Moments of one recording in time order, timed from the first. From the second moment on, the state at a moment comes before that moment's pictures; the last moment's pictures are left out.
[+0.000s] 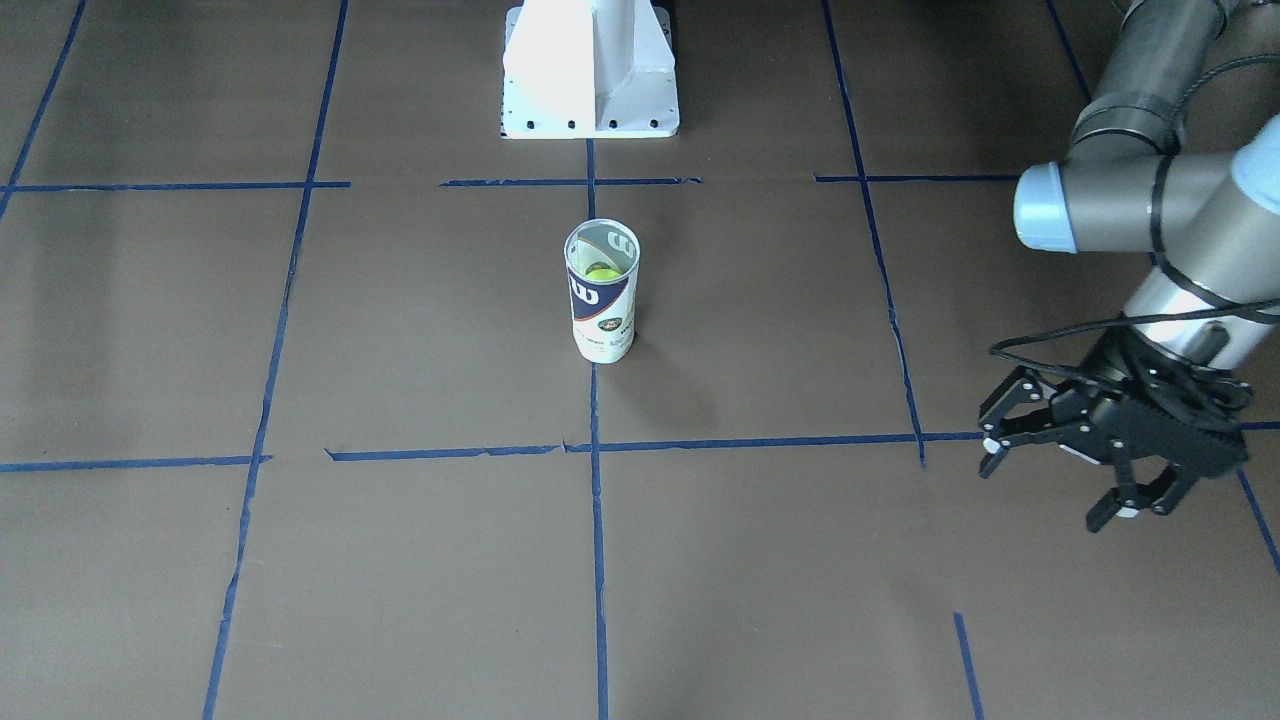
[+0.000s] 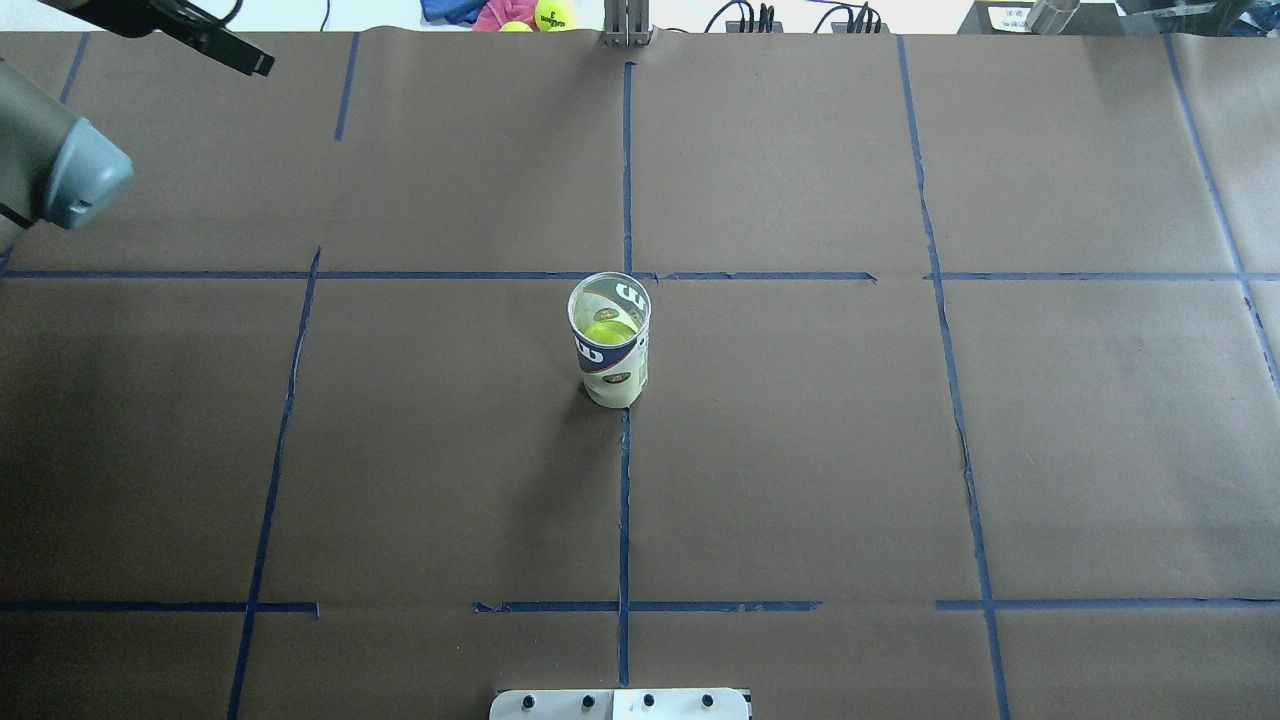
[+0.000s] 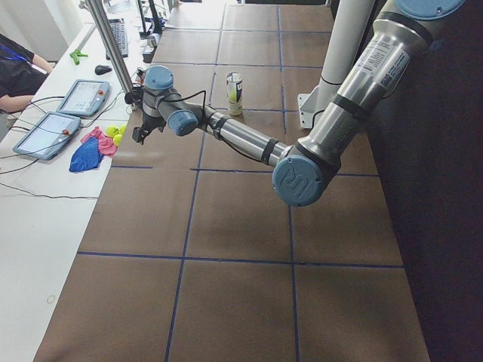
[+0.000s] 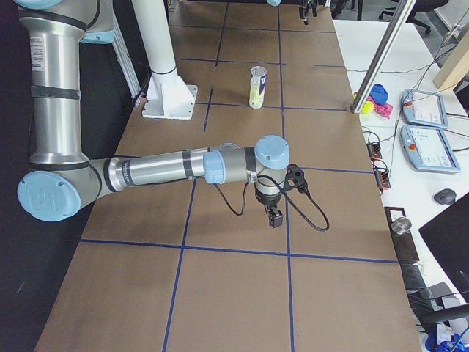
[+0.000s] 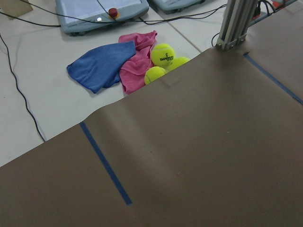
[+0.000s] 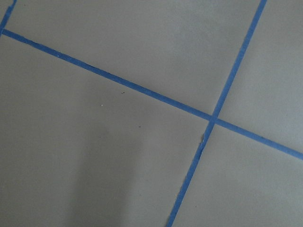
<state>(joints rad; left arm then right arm) -1.24 -2.10 -1.44 -1.88 -2.19 -0.08 1.52 -1.63 1.79 -1.60 2.35 -0.25</state>
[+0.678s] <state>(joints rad) -1.47 -1.87 -1.47 -1.61 -2.32 0.05 1.52 -1.64 1.75 -1.60 2.36 -0.22</state>
